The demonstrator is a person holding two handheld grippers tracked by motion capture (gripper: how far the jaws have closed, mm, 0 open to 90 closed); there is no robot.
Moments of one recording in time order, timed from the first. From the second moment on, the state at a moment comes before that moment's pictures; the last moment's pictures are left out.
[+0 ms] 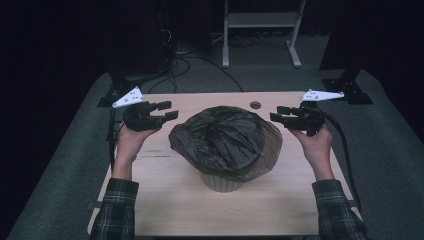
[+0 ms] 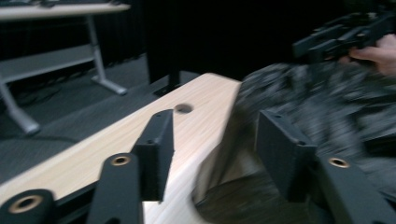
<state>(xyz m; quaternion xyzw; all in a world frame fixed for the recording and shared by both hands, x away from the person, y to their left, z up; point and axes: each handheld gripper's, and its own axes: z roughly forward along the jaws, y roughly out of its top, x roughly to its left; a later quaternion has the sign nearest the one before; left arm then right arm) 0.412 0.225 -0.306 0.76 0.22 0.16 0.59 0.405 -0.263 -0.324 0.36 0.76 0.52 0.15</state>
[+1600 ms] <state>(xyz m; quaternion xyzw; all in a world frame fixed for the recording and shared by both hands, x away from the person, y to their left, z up) 0.360 0.241 -0.323 0.78 0.20 0.17 0.57 0.337 -0.286 -0.333 0.27 0.77 0.56 0.12</state>
